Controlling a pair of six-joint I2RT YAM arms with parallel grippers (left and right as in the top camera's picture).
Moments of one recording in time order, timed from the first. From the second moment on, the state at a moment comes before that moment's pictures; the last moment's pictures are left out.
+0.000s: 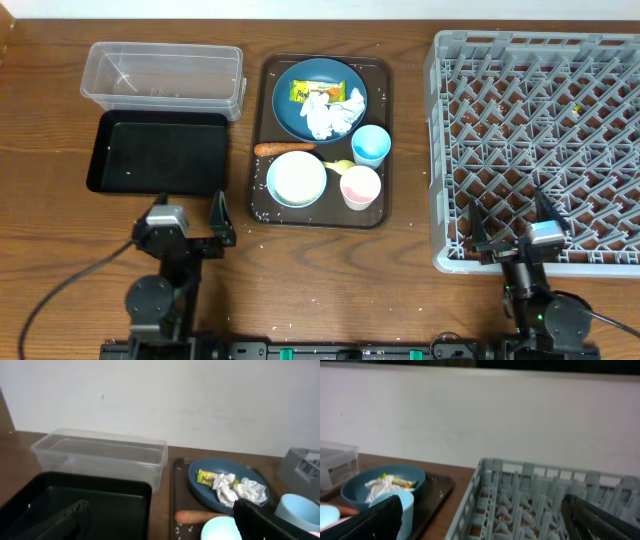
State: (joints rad) left arm -0.02 0.22 0.29 -0.15 0.02 -0.14; right arm -0.07 0.07 0.10 0.11 -0.25 0.00
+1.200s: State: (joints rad) left arm -0.27 2.08 2.12 -1.03 0.13 -0.01; right arm -0.07 0.85 0.96 -0.64 -0.46 0.01
